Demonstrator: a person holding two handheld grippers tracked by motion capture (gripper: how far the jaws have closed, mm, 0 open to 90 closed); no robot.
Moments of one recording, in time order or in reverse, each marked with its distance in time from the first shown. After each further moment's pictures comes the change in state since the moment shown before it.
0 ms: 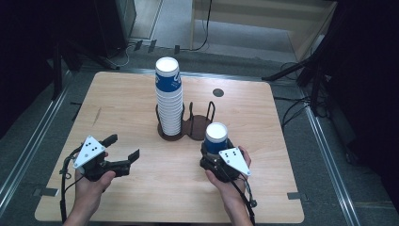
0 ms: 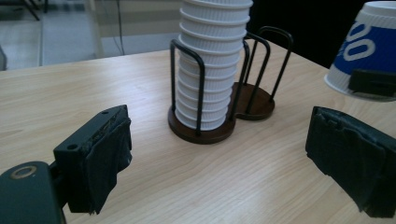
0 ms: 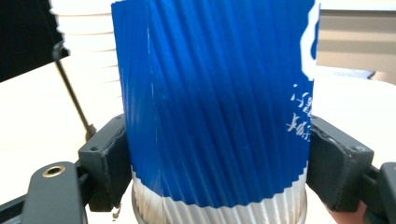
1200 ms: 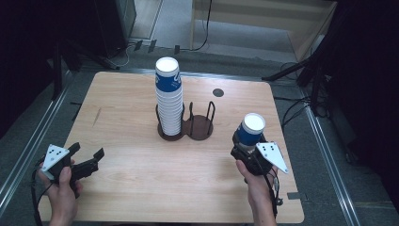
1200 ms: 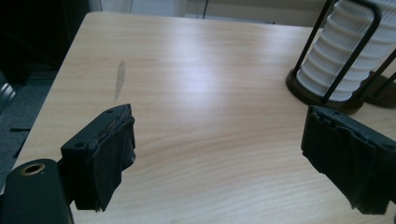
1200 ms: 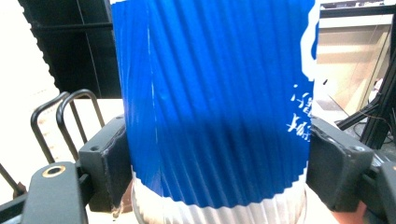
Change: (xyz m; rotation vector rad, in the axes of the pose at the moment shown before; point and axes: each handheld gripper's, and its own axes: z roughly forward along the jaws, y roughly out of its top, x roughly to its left) left arm 0.079 -0.050 -0.031 0.016 0.294 -0.169; right arm -0.074 0.027 -0.020 -0.095 -0.130 0.091
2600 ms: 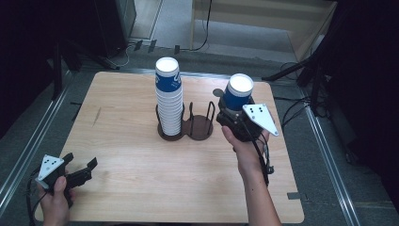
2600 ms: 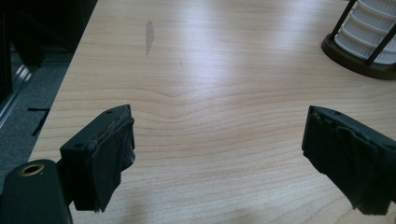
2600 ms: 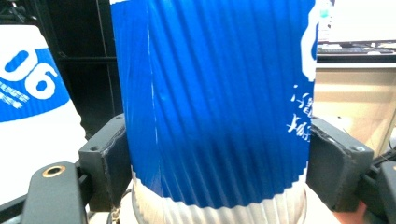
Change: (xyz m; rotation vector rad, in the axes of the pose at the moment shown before) left arm 0.032 -0.042 -0.006 0.053 0.053 -0.005; right arm 0.050 0.092 0.038 -0.090 0.050 -0.034
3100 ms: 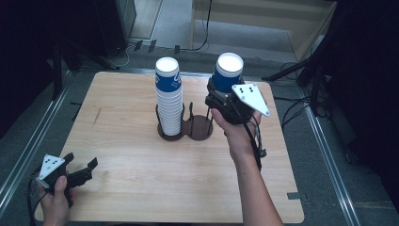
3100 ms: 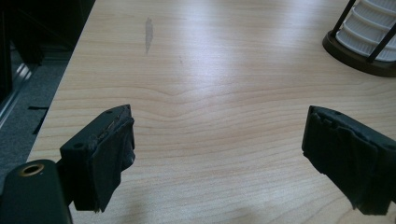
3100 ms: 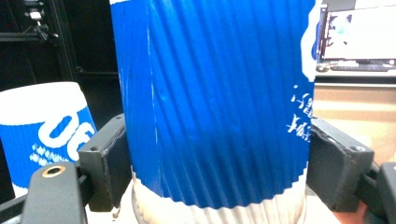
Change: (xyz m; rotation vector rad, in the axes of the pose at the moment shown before) left arm -0.001 0.000 0.001 0.010 0.001 0.004; right arm 0.028 0.039 0.021 -0.038 0.049 -0.004
